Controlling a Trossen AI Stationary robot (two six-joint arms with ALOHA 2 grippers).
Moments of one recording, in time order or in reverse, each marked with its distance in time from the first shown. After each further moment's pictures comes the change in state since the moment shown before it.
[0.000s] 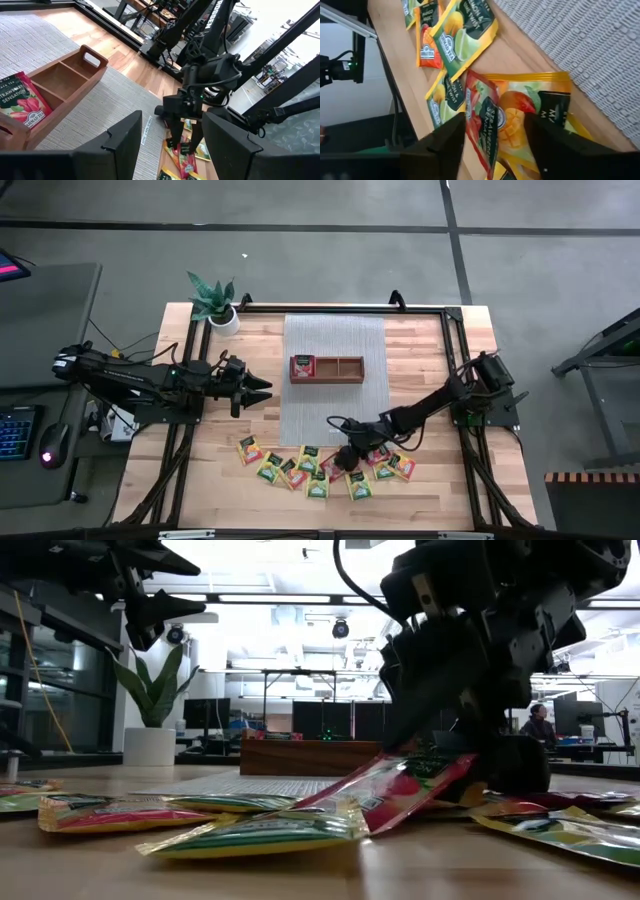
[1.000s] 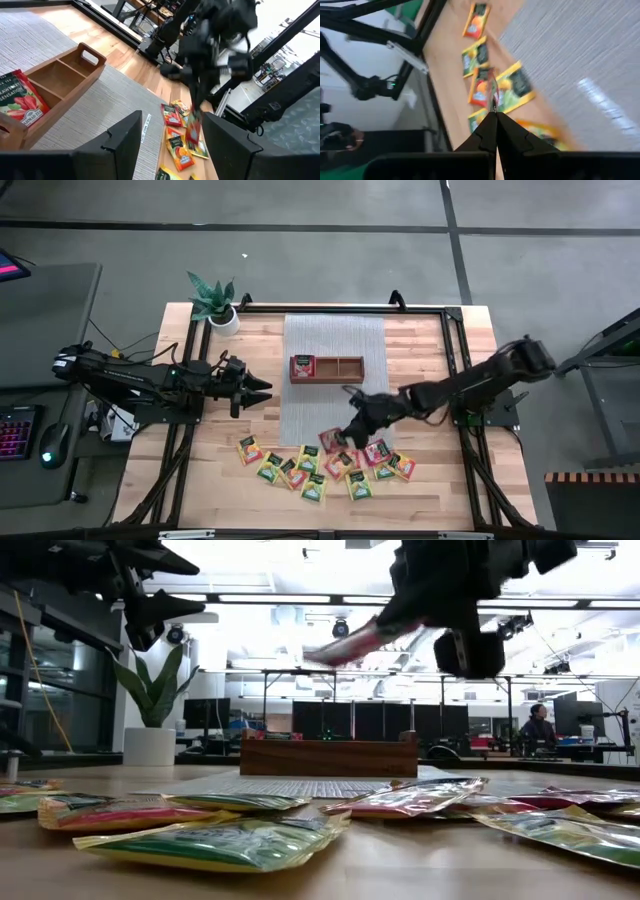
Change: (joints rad) left arm 0.000 0.000 0.000 -0.003 0.017 -0.002; right arm -0.098 -0.378 0.022 -0.272 0.073 -0.196
